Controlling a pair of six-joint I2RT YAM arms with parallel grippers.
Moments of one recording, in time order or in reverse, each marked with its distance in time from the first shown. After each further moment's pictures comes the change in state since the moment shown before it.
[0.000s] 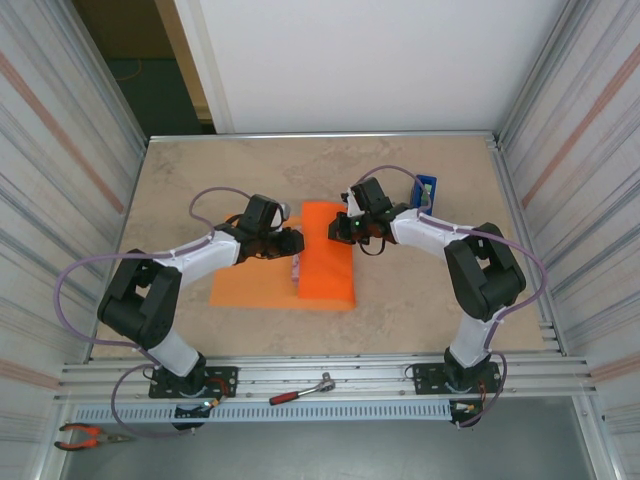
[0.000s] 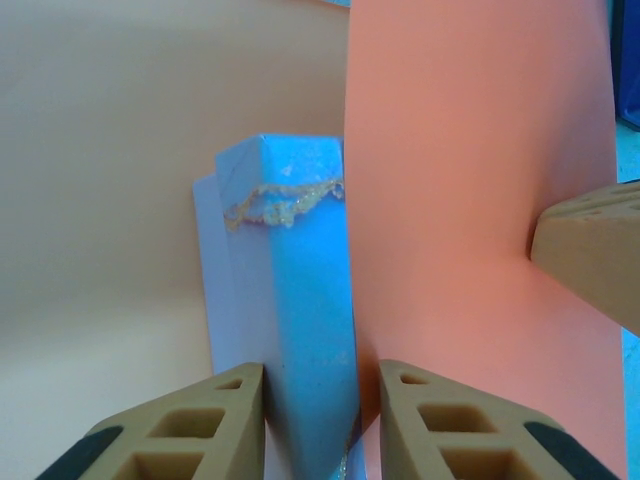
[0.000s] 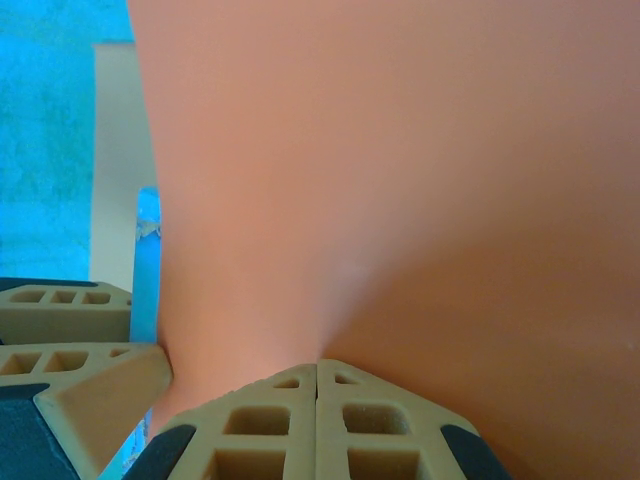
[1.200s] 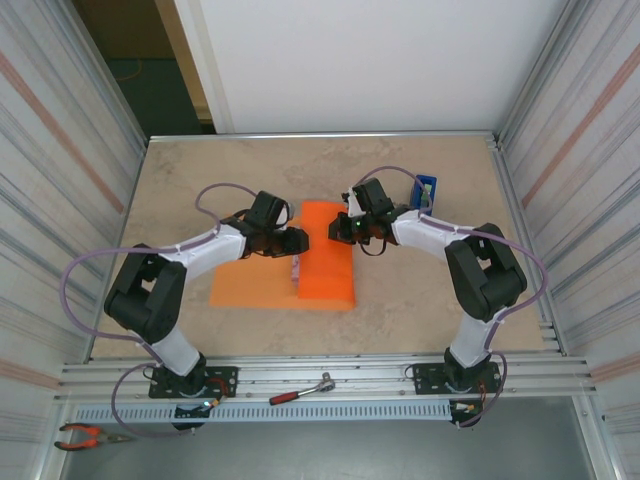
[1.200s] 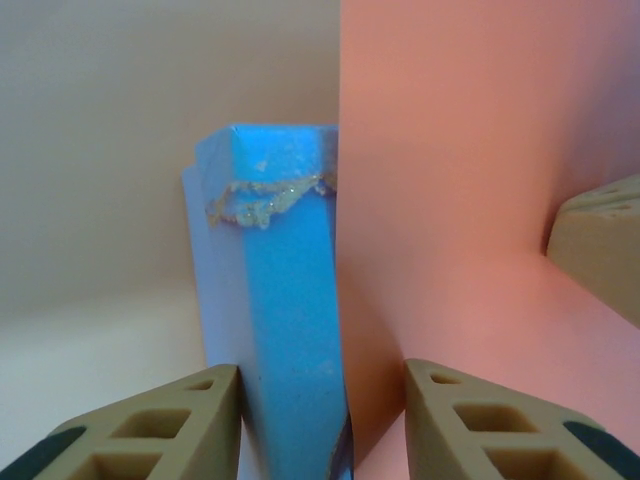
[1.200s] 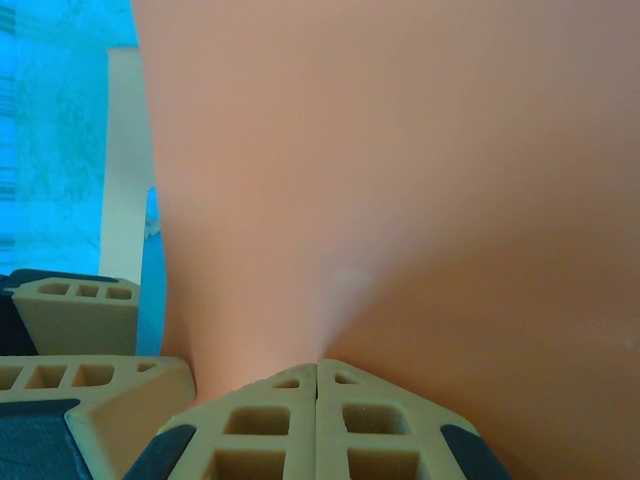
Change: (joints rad) left arm -0.020 0.046 0.071 -0.089 -0.022 0.014; right arm -0.012 -0.006 -0.012 0.024 -0.022 0.000
